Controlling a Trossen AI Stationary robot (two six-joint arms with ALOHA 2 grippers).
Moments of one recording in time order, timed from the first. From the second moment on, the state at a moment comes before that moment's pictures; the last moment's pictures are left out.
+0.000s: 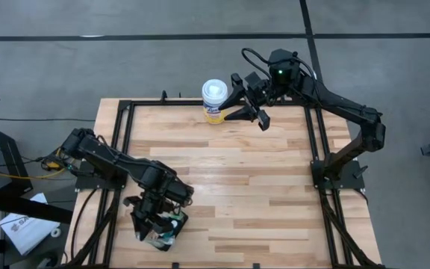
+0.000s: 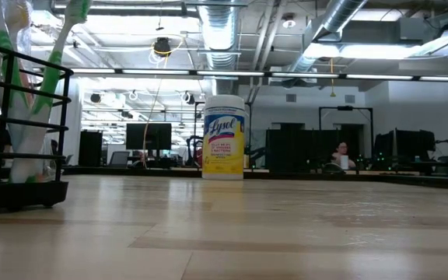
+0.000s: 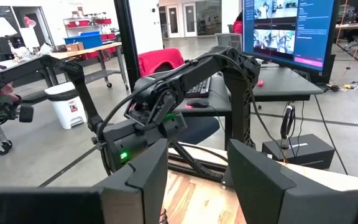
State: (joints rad) left arm -0.41 1.64 1.48 -1.32 1.02 -1.18; right arm -0.36 1.53 1.69 -0.27 -0.84 -0.01
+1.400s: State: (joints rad) left arm -0.26 1.44 1.48 -1.01 0.96 -1.31; right arm -0.39 1.53 1.69 -0.06 -0.84 0.02
